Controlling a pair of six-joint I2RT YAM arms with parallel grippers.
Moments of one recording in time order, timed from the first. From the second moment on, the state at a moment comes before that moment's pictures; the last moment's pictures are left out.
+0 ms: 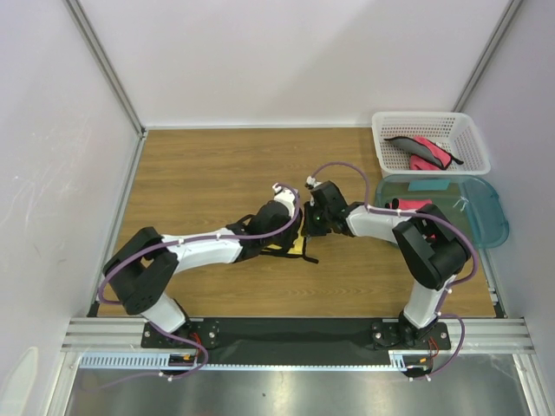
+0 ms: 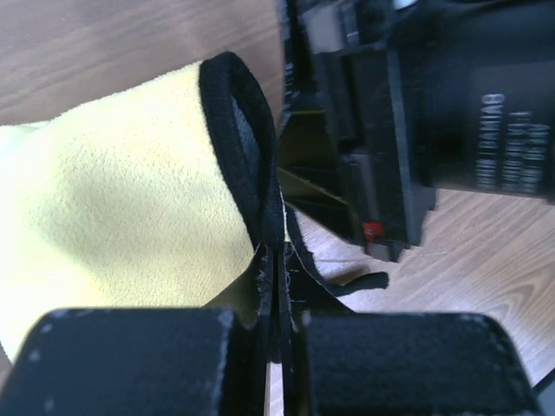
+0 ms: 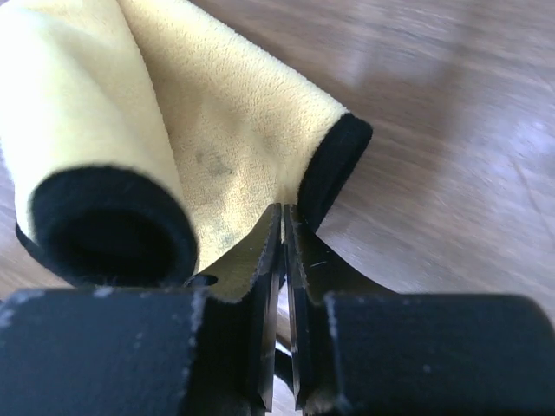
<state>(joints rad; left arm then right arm) -0.86 1.57 0.82 0.09 -0.11 -0.46 0.63 1.78 0.98 -0.07 -0.14 0.50</state>
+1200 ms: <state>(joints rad) -0.88 1.69 0.89 0.10 -0.09 -0.47 0.62 1.73 0.90 -0.05 -0.09 0.52</state>
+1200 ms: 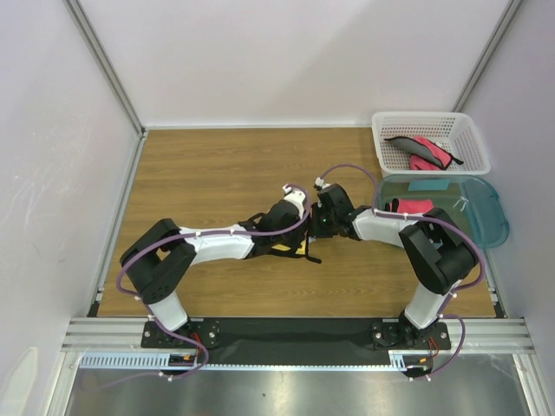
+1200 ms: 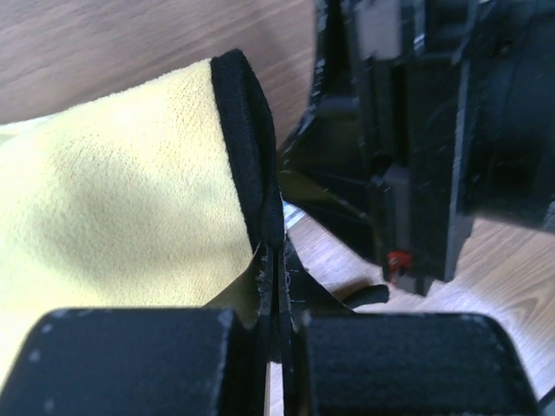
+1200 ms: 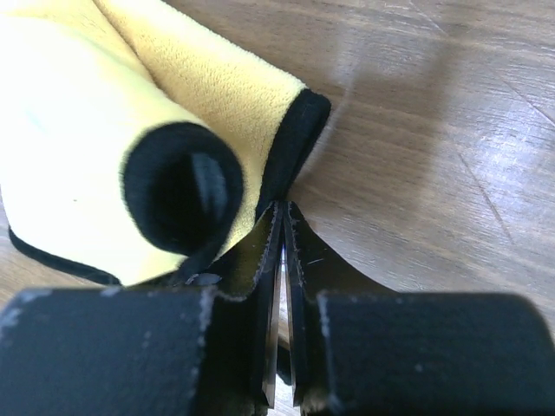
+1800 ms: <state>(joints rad) -0.90 1.76 0.94 0.08 -0.08 -0.50 0.61 1.68 0.89 -0.10 -0.07 0.52</state>
